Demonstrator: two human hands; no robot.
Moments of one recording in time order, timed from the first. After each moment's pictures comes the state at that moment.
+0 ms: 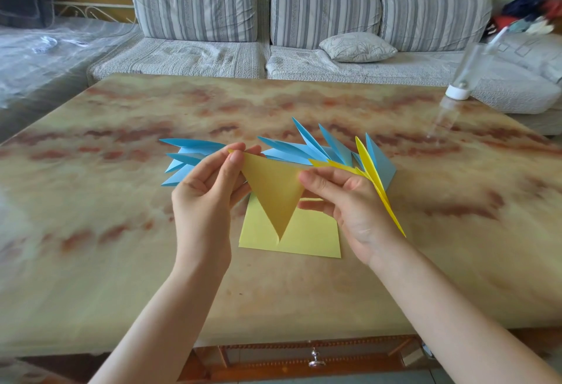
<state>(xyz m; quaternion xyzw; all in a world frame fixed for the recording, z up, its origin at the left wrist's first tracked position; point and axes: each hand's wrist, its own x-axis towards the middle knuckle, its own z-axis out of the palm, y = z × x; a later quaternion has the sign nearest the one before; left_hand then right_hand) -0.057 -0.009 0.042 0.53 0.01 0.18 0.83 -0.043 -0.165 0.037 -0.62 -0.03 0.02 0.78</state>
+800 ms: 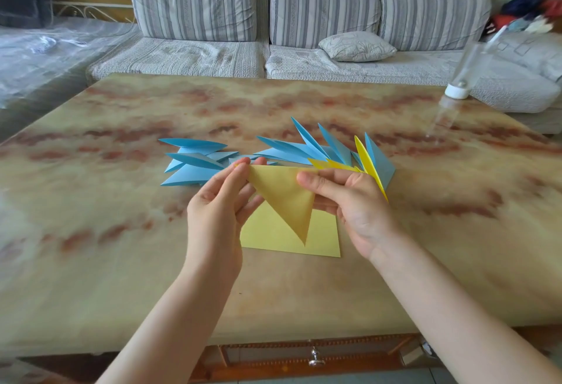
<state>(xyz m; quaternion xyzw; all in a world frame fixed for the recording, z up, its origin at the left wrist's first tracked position) -0.058 -0.015 0.037 0.46 0.09 0.08 0.88 -0.041 -0.166 0.044 -0.63 0.00 0.03 0.78</state>
